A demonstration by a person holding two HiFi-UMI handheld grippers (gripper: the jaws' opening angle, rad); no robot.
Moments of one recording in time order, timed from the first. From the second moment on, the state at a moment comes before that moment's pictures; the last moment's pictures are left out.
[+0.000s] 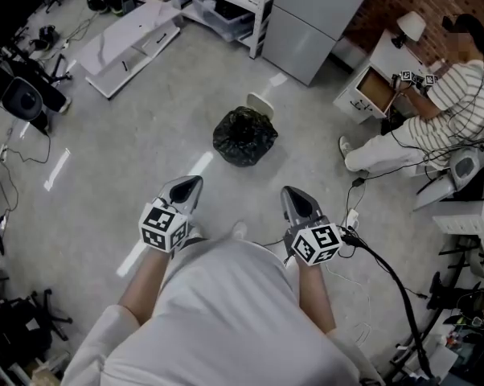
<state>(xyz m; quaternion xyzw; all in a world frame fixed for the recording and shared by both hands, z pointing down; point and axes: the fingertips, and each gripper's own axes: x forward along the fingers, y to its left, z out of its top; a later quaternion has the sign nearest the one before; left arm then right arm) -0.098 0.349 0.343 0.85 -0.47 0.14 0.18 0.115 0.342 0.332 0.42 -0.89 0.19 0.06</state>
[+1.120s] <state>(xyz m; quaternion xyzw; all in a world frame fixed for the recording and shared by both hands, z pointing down) -0.075 0.229 0.378 0.86 -0.44 0.16 0.19 0.130 0.244 0.370 0.42 -0.88 0.20 0.10</state>
